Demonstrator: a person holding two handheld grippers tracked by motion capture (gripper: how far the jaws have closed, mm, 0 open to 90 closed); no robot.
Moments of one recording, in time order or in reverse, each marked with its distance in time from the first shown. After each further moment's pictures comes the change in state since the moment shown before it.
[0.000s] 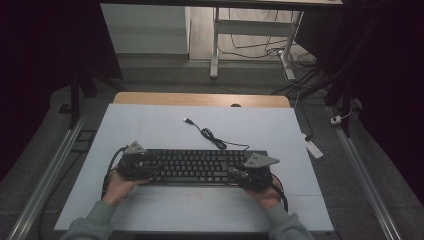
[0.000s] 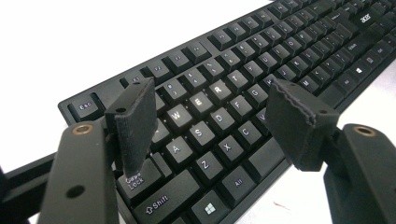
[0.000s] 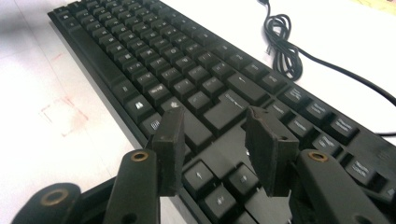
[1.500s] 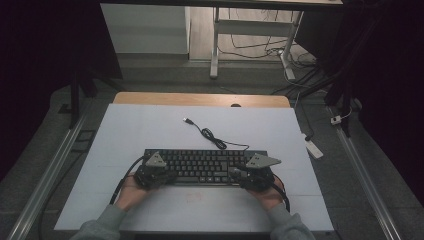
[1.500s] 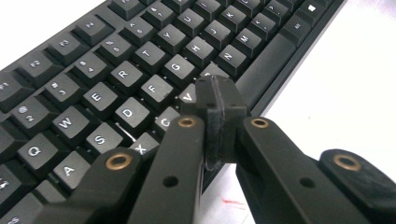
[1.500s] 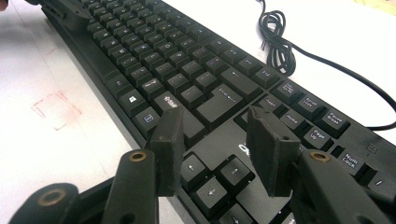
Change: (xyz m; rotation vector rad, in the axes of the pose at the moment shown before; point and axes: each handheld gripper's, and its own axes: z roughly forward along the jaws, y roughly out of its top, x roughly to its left) left arm -0.037 -0.005 0.031 0.129 -0.109 0.211; right arm -0.003 -0.002 -0.001 0.003 -0.008 -0.008
